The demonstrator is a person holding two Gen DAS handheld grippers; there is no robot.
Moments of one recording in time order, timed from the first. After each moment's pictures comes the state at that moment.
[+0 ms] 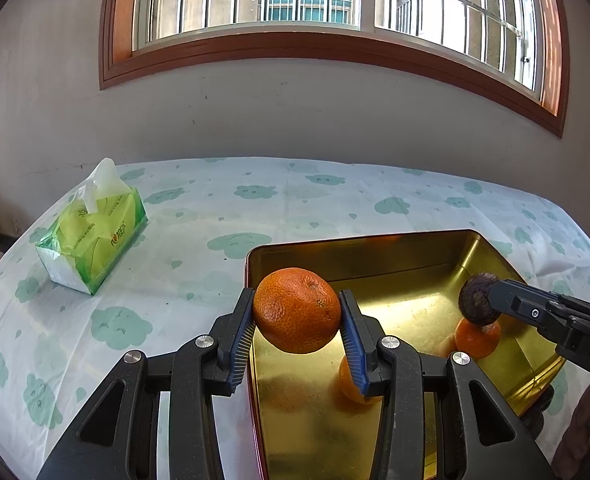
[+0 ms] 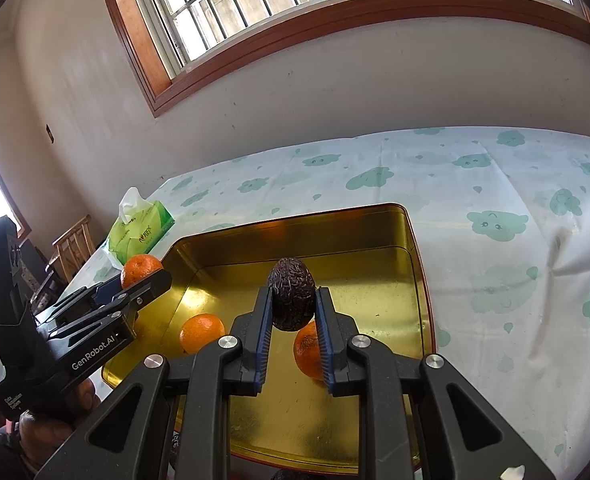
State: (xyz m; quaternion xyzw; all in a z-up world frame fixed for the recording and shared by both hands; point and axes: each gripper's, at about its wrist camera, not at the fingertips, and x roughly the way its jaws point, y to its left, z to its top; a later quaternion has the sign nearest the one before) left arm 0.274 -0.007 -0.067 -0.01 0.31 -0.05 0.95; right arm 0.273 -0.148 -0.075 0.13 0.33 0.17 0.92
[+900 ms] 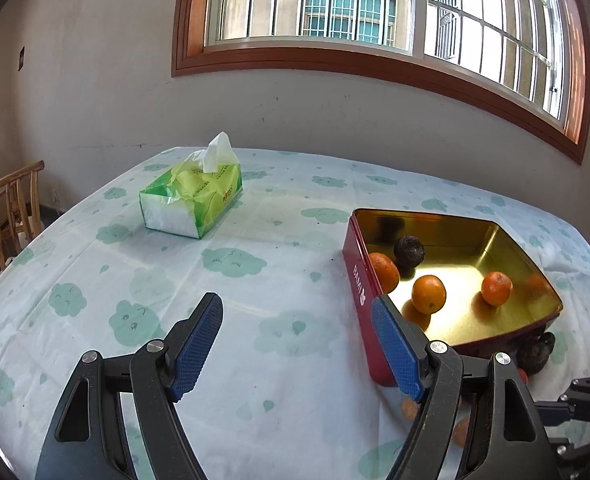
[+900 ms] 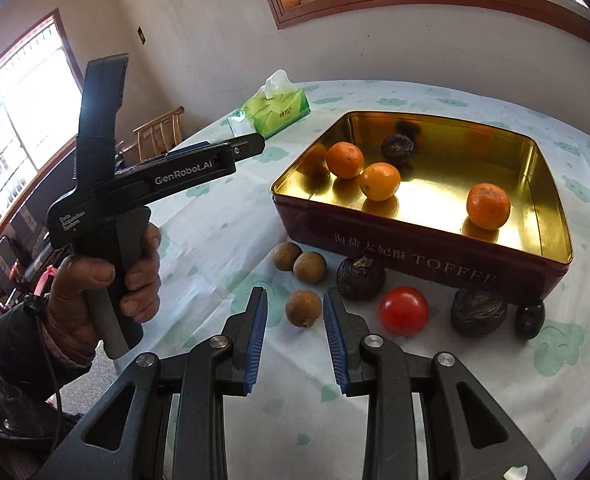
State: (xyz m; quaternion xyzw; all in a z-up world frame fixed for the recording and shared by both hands) left arm 0.167 0.068 -0.062 -0.04 0.30 0.02 0.95; right arm 0.159 -0.067 -0.090 0.02 0.41 0.33 0.85
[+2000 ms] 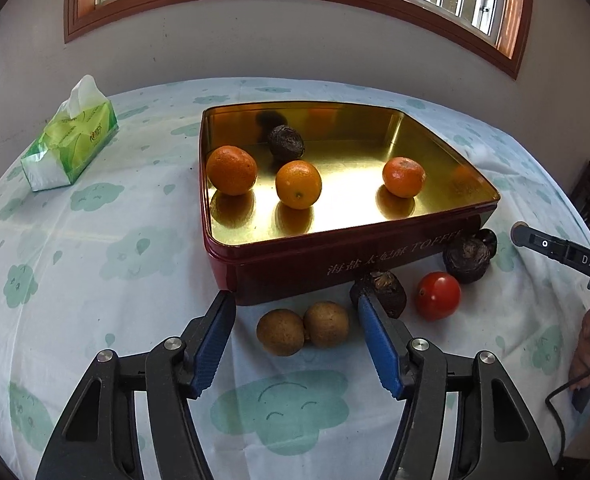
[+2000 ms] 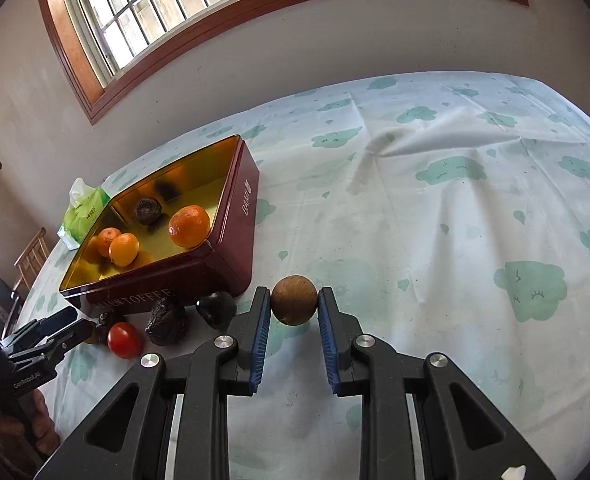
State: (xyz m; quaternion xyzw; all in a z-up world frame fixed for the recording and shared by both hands) left arm 0.181 -0.014 -0.101 -0.01 0.42 -0.13 0.90; right arm 0.182 -0.246 -0.113 0.17 0.38 0.06 0.91
